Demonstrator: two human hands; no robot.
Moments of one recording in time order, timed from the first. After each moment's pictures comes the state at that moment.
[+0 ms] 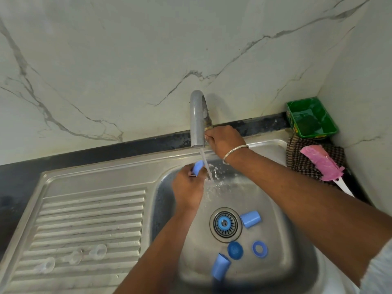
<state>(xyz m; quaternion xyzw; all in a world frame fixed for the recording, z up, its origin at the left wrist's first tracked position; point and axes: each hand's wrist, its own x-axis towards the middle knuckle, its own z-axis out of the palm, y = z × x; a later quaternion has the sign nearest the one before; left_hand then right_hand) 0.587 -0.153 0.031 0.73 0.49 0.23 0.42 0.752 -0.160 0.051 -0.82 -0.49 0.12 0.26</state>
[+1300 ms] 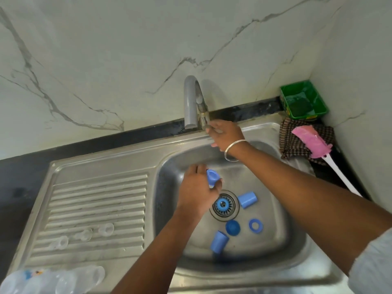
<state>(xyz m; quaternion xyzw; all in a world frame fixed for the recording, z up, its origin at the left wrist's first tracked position) 0.553 -0.199 0.013 0.90 0.38 0.09 0.17 0.729 -0.202 0.040 -0.78 -0.30 0.31 0.46</state>
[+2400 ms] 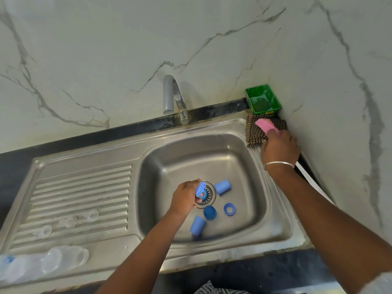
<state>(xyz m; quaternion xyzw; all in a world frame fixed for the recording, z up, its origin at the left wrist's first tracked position) 0.522 -0.257 0.013 0.61 0.53 0.01 0.59 0.764 -0.391 0.008 -0.97 -0.17 -0.08 0.14</state>
